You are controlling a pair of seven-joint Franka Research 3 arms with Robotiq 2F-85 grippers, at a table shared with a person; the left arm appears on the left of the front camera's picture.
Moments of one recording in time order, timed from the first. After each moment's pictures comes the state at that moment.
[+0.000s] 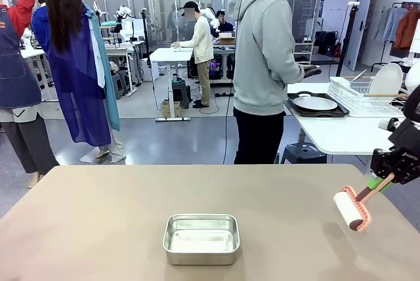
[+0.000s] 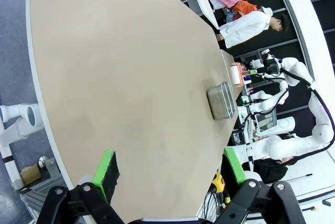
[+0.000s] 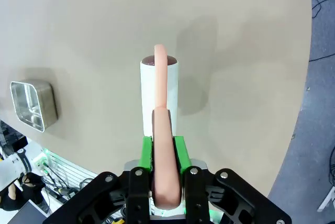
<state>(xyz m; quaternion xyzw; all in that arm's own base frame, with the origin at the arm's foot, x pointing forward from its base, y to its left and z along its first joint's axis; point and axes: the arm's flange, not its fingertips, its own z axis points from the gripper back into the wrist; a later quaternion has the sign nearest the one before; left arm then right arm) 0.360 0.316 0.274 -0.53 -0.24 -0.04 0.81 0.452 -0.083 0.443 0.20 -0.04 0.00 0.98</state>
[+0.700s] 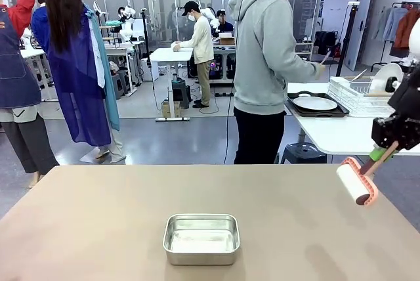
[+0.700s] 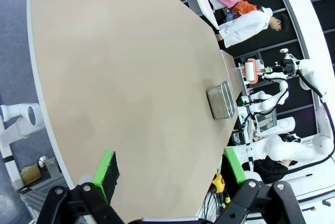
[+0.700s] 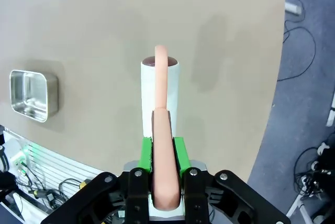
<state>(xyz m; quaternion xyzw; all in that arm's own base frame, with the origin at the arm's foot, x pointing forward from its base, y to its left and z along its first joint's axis) 0.359 0.317 0.274 -0.53 -0.24 -0.03 0.81 0.426 -0.039 0.534 0.12 -0.09 0.04 0.99</state>
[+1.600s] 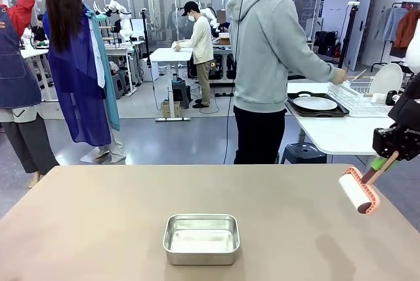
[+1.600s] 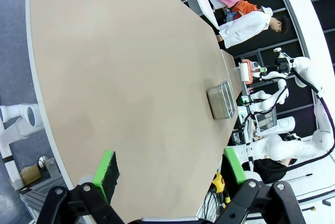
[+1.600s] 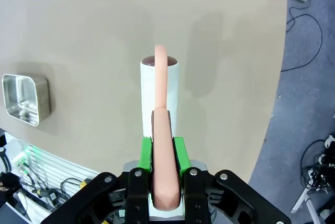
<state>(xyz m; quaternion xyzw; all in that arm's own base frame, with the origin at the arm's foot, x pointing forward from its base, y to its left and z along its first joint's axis) 0.360 0.316 0.274 -0.53 -0.24 -0.04 0.81 0.440 -0.054 0.509 0.13 -0.07 0.03 0.99</state>
